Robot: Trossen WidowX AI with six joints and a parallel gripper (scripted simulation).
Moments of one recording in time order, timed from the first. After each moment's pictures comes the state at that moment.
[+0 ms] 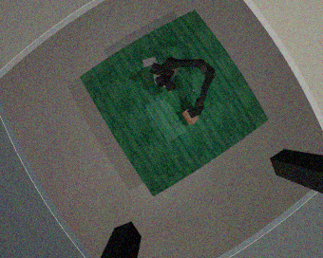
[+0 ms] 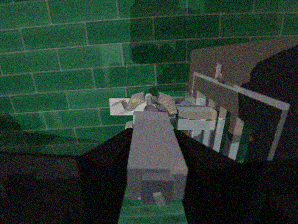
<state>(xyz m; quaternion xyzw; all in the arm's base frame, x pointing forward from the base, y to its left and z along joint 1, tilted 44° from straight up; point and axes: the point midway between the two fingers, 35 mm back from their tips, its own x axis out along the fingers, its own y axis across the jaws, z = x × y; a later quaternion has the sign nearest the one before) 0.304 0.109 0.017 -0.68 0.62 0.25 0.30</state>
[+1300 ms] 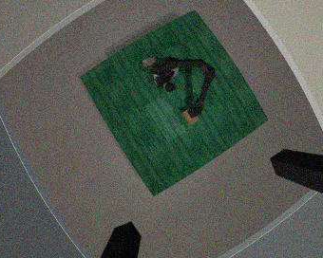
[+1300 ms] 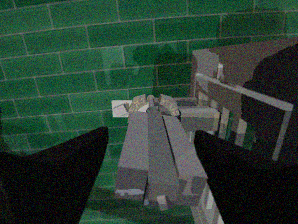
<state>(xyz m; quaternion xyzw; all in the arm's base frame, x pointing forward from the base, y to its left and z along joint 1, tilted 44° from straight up) 0.303 0.110 0.016 -0.67 0.63 0.25 0.31</state>
